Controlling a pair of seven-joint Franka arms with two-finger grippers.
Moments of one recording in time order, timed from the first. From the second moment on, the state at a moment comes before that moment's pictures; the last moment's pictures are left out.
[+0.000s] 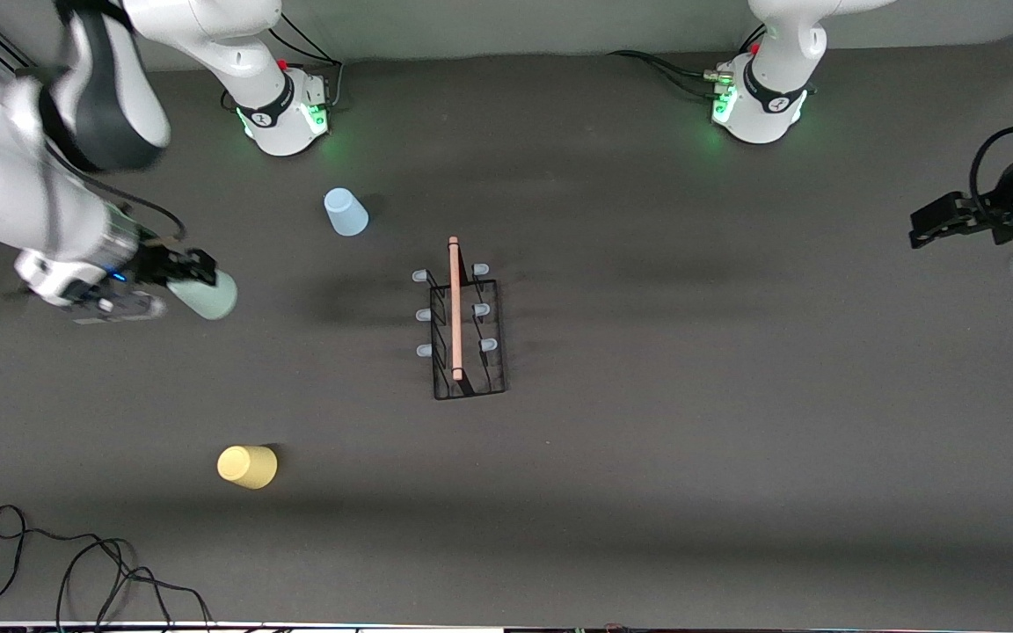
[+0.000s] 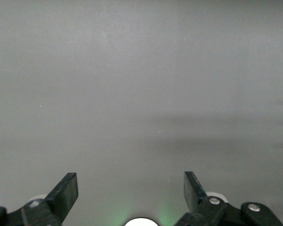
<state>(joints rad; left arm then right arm) 0.12 0.00 -0.16 -1.60 0.03 1.50 -0.06 0.09 -0.08 -0.03 -1.99 0.01 1.77 0.08</state>
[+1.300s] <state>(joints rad) 0.13 0.02 -0.15 -1.62 0.03 1.55 -0.06 0.68 0.11 -0.01 -1.95 0.08 2.03 1.45</state>
